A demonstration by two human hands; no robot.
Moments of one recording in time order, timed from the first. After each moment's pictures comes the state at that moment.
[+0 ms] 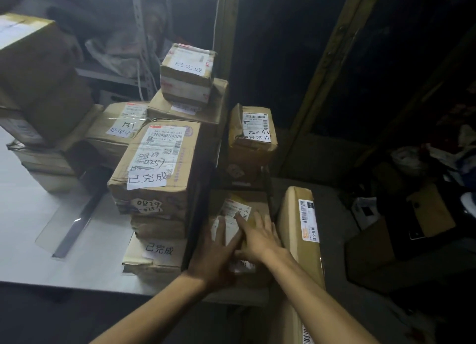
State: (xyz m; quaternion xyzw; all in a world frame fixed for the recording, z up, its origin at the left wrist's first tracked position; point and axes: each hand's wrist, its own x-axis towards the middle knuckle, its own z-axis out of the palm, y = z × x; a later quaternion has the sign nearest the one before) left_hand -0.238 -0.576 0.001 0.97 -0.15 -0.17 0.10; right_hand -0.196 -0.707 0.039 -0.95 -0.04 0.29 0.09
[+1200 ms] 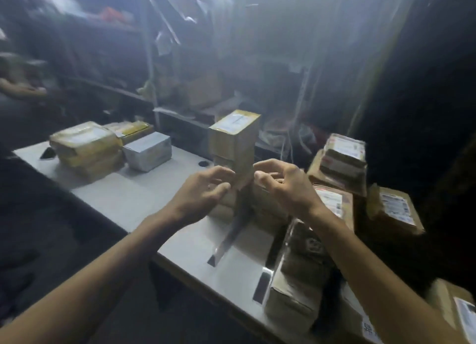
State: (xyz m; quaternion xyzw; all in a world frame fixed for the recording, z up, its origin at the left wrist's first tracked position) left_hand -0.342 -0.252 0.230 0.89 0.03 0.19 0.42; right_hand -0.245 -0.434 0.255 -0.83 -0.35 0.01 0.43
